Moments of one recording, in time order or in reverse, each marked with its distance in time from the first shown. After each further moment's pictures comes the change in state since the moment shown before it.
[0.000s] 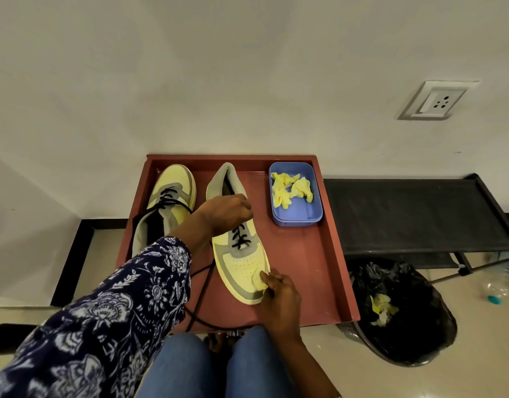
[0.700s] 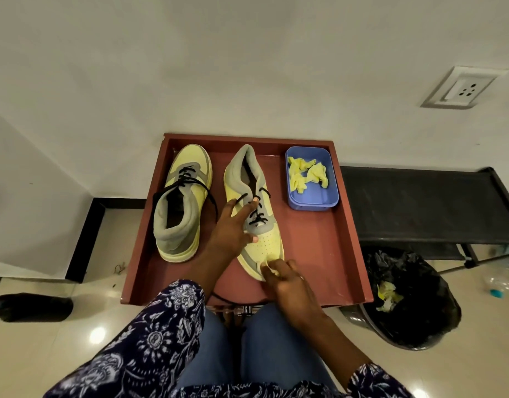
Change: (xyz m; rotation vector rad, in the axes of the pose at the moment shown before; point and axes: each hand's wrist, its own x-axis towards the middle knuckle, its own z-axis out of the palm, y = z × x) left_hand -0.046 0.059 0.063 -1.025 0.348 -0.633; right_hand -0.007 0.004 -0.010 -0.665 -0.251 -0.532
